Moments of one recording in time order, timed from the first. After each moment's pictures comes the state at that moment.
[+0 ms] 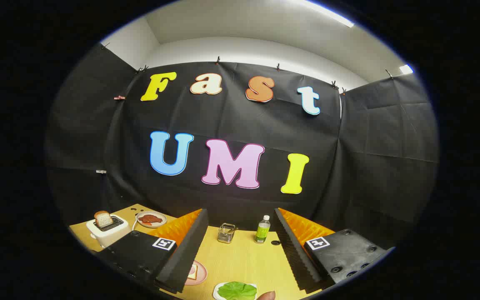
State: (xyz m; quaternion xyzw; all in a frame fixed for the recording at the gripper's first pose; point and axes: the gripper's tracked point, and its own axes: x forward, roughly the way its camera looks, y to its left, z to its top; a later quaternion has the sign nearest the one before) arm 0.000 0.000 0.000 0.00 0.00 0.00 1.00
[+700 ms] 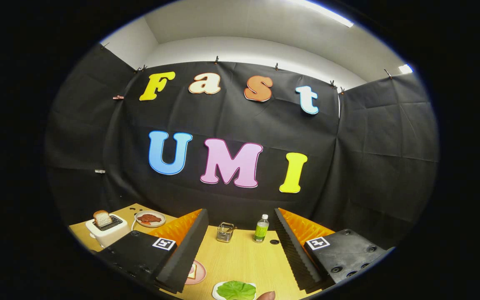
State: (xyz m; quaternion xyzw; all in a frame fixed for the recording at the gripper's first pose) arm -0.001 -0.005 -0.005 0.00 0.00 -0.01 1.00
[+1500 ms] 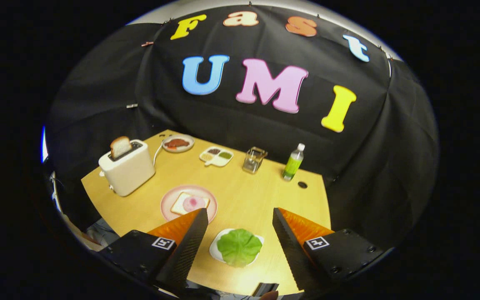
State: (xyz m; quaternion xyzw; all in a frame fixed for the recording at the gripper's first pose) arm -0.025 0.012 -0.205 -0.04 0.30 0.15 0.94
